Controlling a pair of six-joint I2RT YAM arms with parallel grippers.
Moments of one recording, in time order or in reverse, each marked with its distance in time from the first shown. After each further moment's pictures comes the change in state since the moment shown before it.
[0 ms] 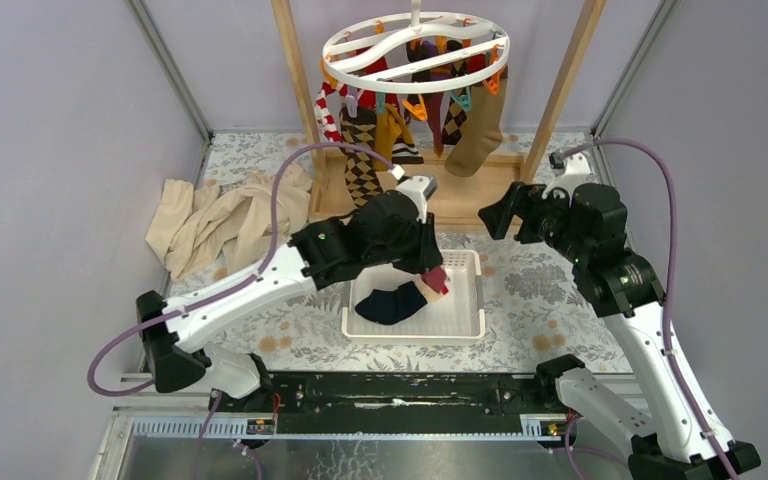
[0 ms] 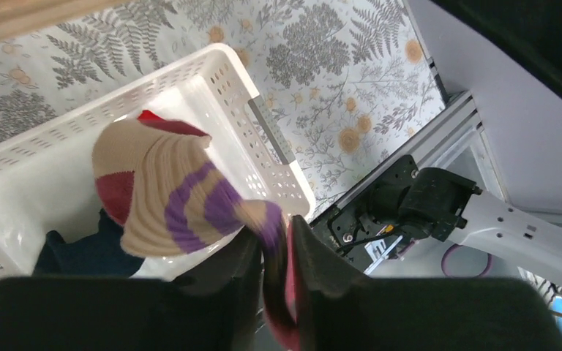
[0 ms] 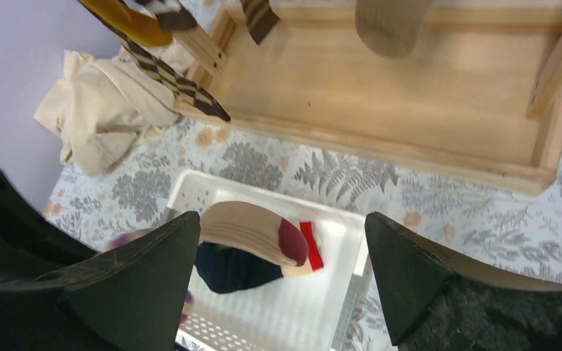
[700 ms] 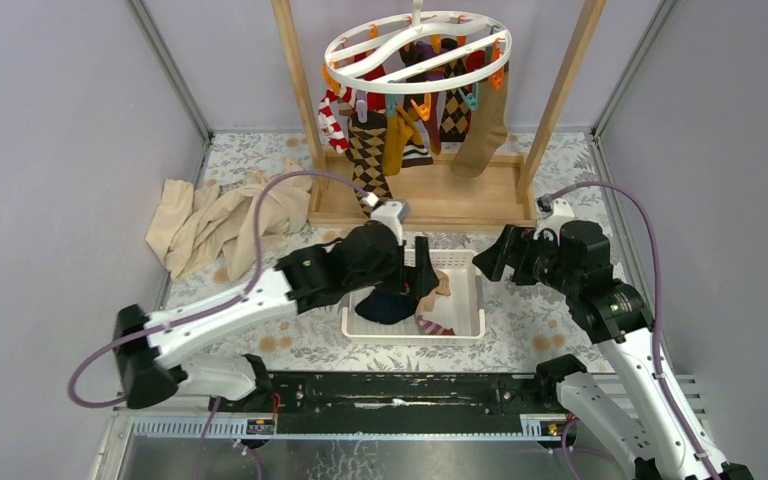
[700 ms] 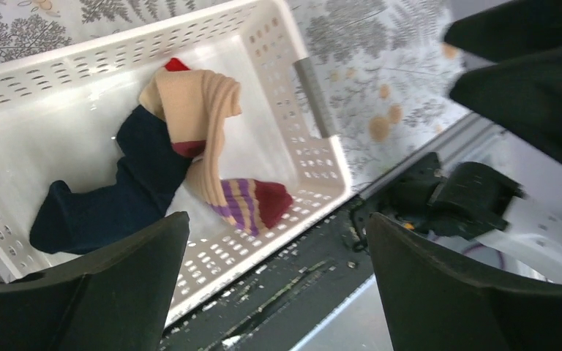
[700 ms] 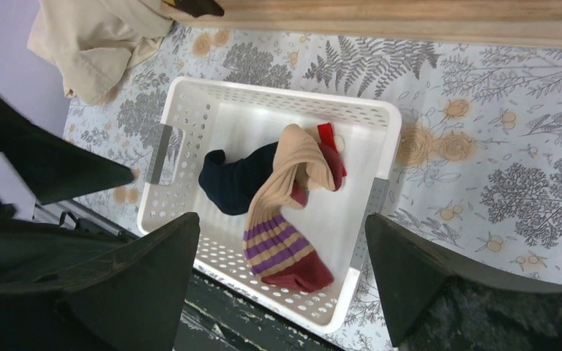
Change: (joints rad) left arm -0.015 -0.090 -0.314 0.139 -0.044 -0.100; right arm 0.000 -0.166 -0.268 -0.095 -0.098 0.104
